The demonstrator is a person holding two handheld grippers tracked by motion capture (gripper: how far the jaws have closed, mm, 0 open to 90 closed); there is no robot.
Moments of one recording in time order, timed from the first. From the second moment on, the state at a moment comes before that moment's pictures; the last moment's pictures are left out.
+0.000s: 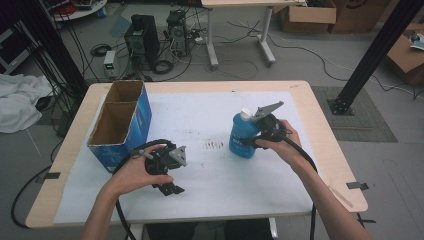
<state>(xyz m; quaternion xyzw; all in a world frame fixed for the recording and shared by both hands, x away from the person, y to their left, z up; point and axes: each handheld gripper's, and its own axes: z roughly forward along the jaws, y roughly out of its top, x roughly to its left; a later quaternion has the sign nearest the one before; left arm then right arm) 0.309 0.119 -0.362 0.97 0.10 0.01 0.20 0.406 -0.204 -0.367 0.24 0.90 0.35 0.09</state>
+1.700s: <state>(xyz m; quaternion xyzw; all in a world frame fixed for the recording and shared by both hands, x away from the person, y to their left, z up) 0.385 0.065 -0.200 0.97 0.01 0.01 0.23 0.385 -0.162 -0.304 0.05 0.92 0.38 -0.02</state>
